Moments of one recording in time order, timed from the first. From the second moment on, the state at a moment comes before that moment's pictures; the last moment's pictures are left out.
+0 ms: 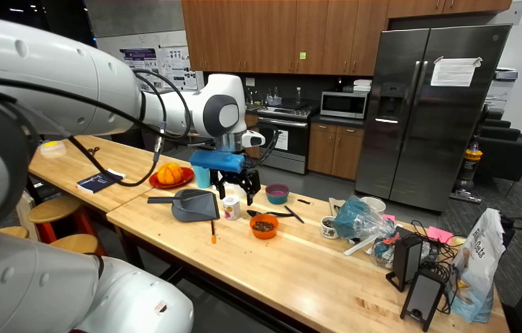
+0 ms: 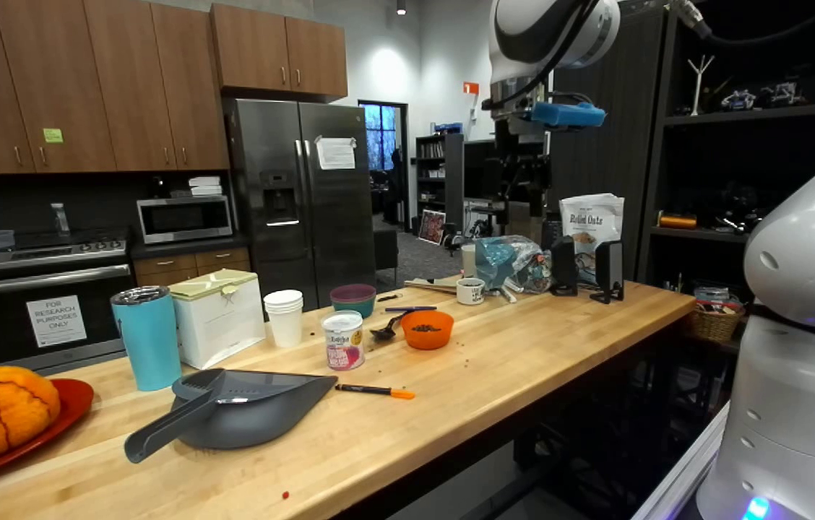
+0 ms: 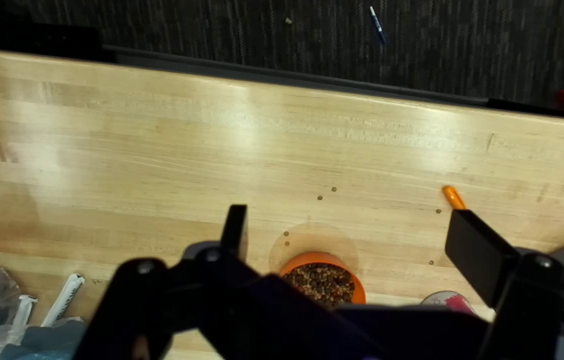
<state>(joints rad) 0.01 -0.61 0.01 -2.50 -0.02 1.88 -0.01</state>
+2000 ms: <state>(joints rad) 0.22 -0.32 -0.08 -2.43 0.12 2.21 -0.70</state>
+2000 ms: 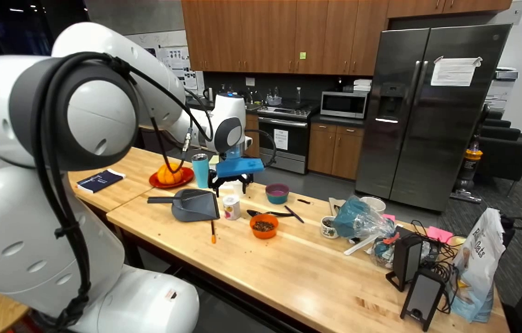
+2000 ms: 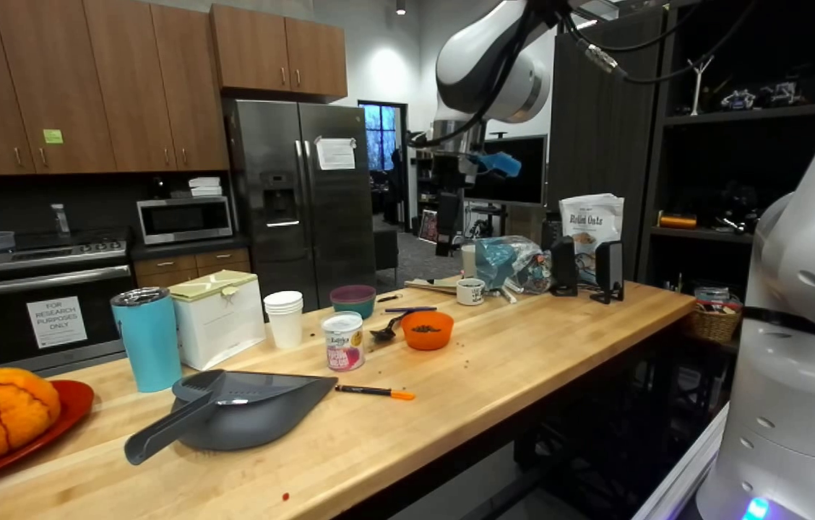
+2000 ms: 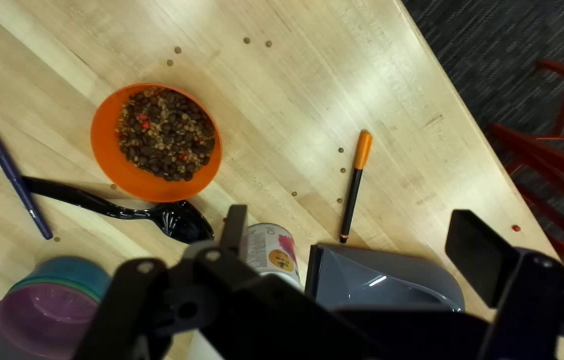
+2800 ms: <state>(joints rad) 0.28 -0.26 -0.02 -2.34 0.21 2.21 -1.14</state>
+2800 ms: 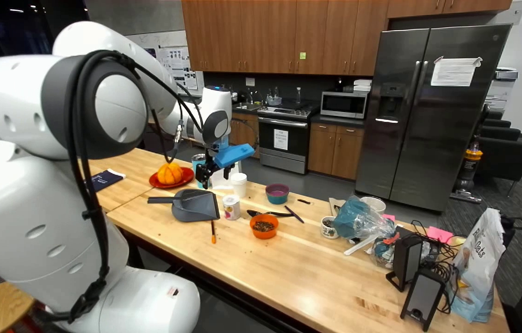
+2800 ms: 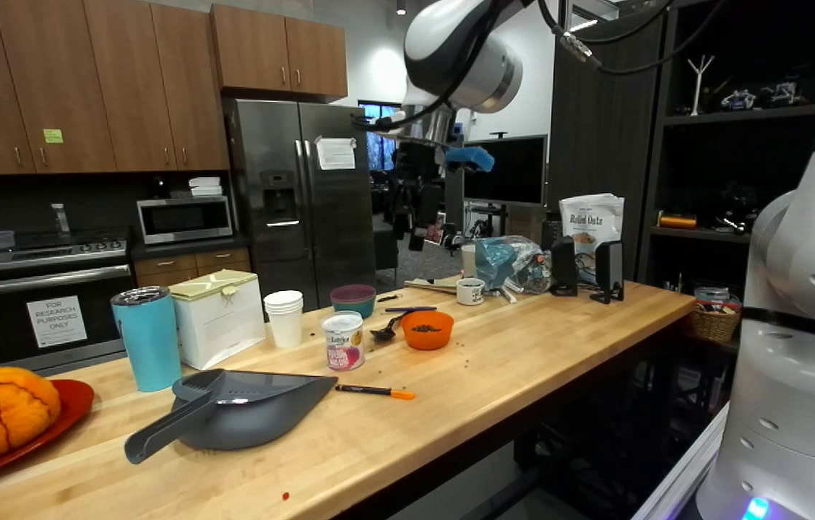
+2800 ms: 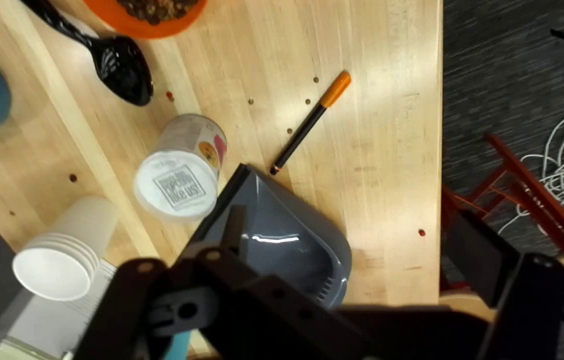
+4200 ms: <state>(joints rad) 0.34 0.21 0.30 -1.95 0.18 2.22 -1.33</state>
